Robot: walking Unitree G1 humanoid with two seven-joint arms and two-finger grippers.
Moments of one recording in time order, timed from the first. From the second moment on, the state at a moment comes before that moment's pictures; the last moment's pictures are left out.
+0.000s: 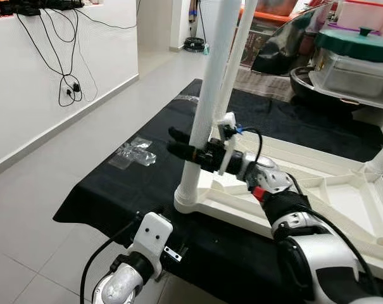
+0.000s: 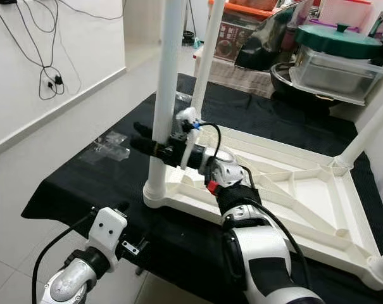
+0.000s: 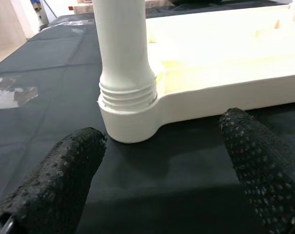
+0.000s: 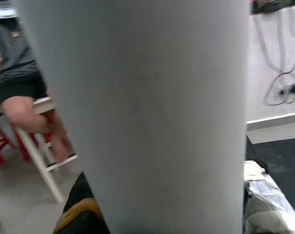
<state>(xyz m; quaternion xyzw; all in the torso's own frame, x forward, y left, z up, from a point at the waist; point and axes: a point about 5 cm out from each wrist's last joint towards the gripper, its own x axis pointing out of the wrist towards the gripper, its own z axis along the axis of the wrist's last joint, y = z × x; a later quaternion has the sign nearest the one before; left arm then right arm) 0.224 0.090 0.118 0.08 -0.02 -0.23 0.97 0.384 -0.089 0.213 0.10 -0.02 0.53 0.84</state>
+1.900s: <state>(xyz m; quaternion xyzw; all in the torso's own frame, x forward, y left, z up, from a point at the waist) 0.226 0.090 0.118 0.08 -0.02 -0.23 0.97 0.373 -0.100 0.221 0.13 -0.03 0.62 0.77</state>
